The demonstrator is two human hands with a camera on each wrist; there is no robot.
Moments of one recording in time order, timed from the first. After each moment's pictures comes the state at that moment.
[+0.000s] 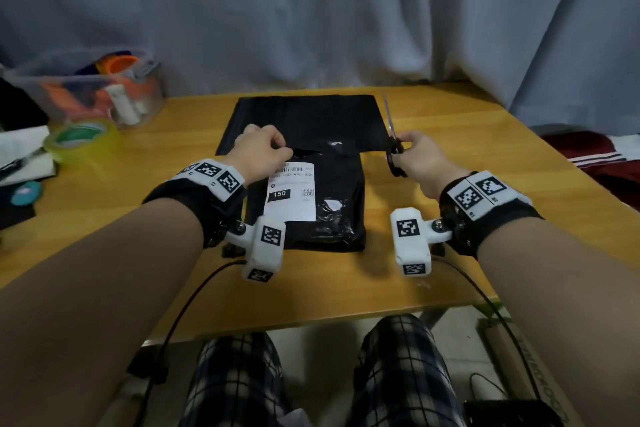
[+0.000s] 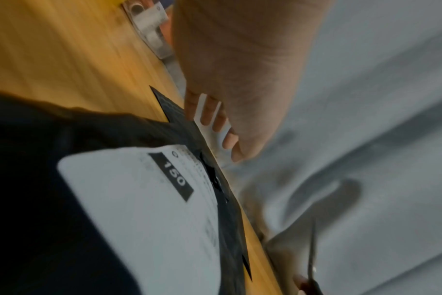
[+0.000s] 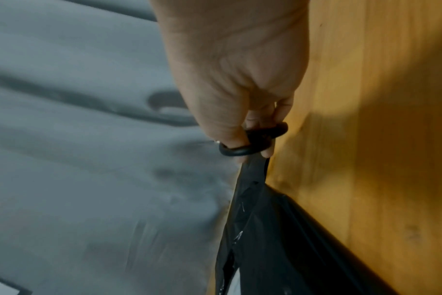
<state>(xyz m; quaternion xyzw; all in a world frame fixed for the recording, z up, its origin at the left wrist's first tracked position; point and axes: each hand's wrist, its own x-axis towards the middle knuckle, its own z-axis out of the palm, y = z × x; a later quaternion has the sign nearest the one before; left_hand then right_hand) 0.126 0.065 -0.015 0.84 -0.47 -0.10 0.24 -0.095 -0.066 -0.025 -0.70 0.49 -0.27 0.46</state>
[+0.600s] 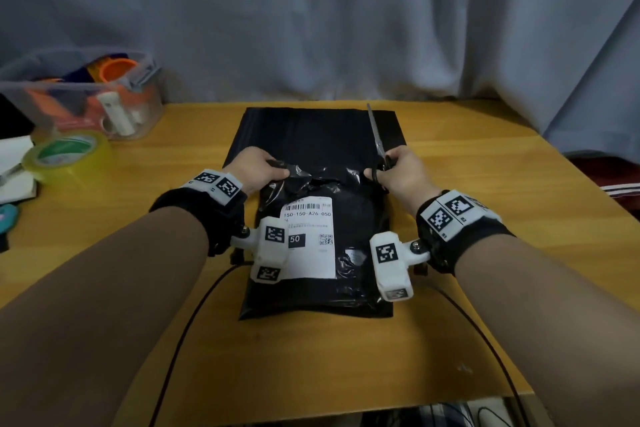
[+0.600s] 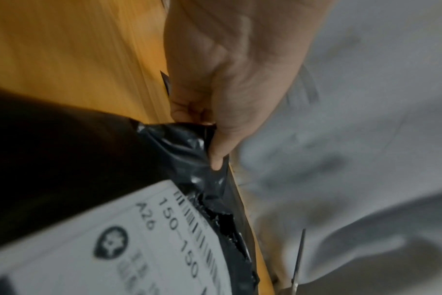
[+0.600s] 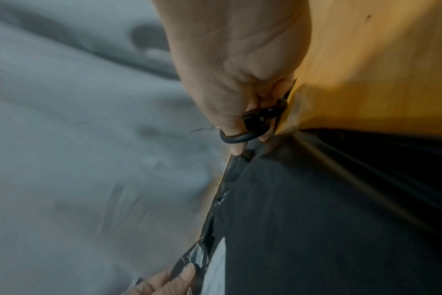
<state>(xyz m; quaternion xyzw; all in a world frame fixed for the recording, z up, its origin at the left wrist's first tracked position) 0.190 0.022 -0.034 0.84 -0.36 -0.24 0.33 -0.014 -0.108 -0.046 -0.72 0.51 -0.24 0.40</state>
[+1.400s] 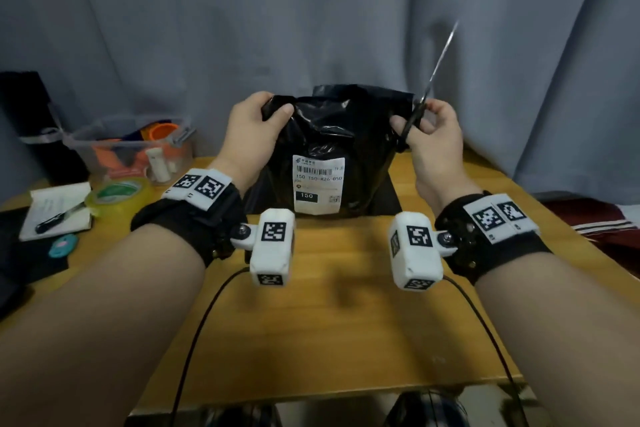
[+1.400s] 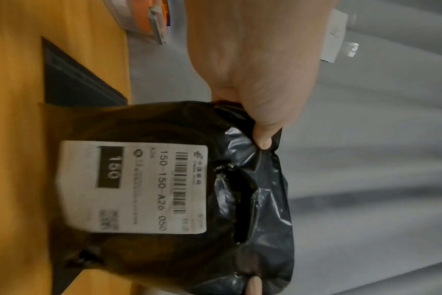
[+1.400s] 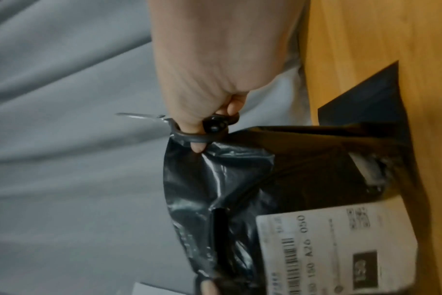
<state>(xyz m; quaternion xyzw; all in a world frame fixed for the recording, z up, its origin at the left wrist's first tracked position) 0.123 0.075 0.101 0.62 -0.45 -0.04 0.64 -0.068 -0.043 0.086 -0.57 0.24 -0.56 0.56</state>
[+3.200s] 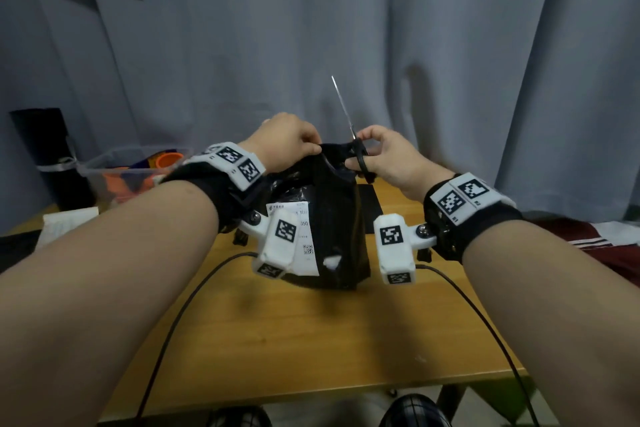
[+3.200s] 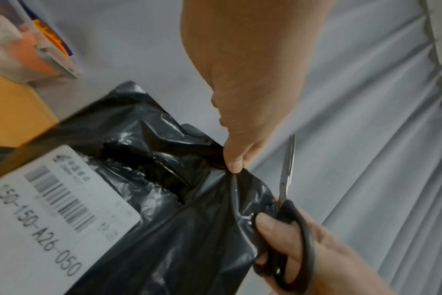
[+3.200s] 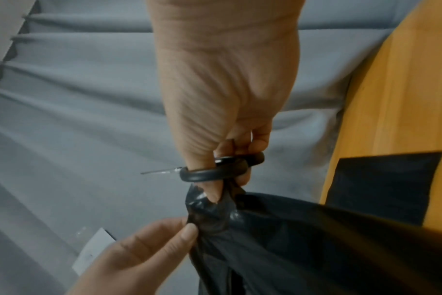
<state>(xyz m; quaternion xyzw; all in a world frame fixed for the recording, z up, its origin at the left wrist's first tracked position) 0.092 0.075 0.154 0.74 -0.63 0.09 0.23 -0.081 -0.014 0.127 -0.77 0.22 -0.31 0.51</state>
